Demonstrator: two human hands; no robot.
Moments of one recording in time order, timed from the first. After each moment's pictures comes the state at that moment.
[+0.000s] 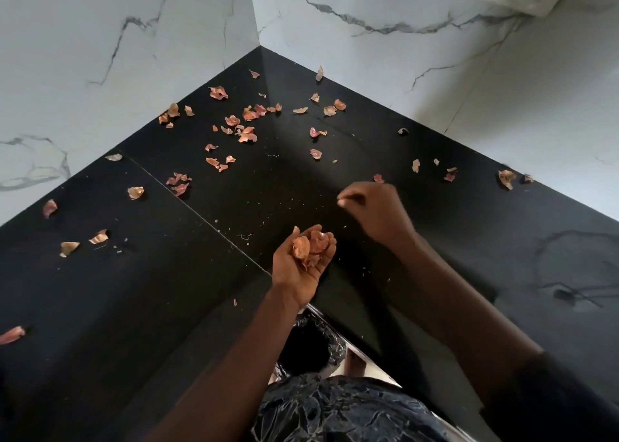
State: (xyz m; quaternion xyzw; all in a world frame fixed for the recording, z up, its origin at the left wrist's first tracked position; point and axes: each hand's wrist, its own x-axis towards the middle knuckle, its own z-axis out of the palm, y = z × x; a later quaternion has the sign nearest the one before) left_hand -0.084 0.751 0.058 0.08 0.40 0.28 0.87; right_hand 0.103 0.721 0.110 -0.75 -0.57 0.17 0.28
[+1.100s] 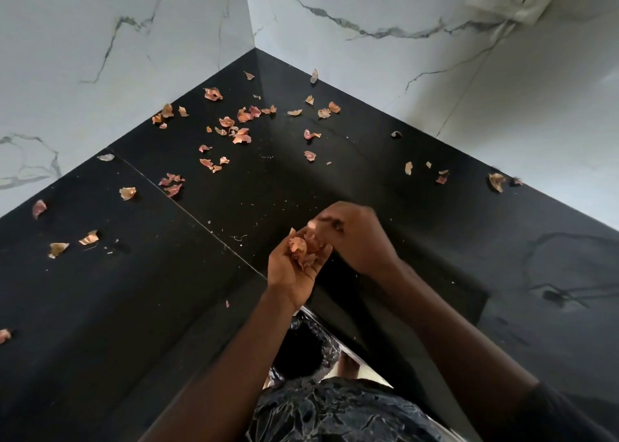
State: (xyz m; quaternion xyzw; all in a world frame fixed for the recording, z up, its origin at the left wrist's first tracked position) left_hand -0.082 0.747 0.063 0.11 0.40 0.28 0.86; right_hand 0.058 0.697 0.125 -0.72 -0.60 0.19 0.31
